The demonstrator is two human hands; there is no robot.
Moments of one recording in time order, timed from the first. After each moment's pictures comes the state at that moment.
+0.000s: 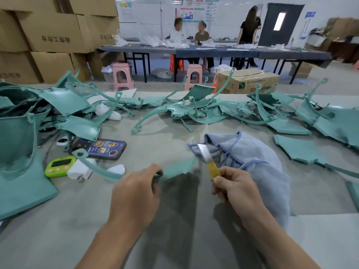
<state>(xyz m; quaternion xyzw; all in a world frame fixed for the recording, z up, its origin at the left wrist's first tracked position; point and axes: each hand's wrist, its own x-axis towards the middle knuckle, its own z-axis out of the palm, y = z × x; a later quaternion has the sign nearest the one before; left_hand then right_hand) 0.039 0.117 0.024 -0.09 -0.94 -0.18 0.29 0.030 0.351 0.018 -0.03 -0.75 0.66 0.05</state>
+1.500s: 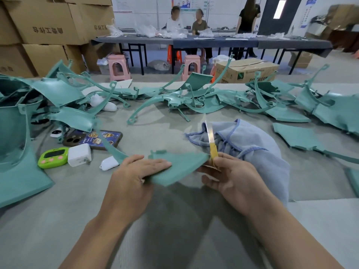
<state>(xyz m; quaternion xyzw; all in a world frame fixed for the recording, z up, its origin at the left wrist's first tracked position) 0.041 0.108 0.026 -0.18 -0.89 -0.35 0.24 0.029 0.347 0.028 -0.10 -0.52 0.84 -0.09</state>
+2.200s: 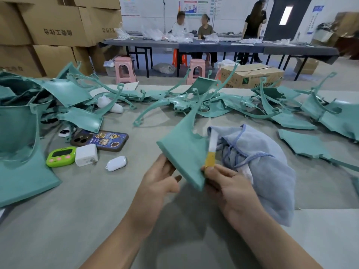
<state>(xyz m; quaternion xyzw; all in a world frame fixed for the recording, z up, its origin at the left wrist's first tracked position) 0.049 0.145 0.023 -0.14 -0.61 -0.78 -0.03 0.041 0.317 0.017 -0.11 -0.51 0.85 -0.05</state>
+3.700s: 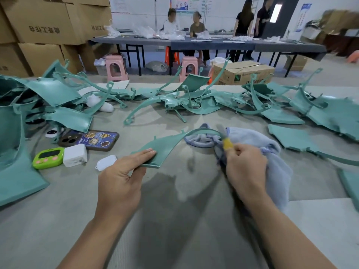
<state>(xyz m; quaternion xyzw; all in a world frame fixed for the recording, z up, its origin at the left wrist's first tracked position) 0.039 0.113 0.016 -0.11 -0.80 -0.51 0.30 0.008 0.370 0.028 -0.16 -0.87 0.39 0.25</state>
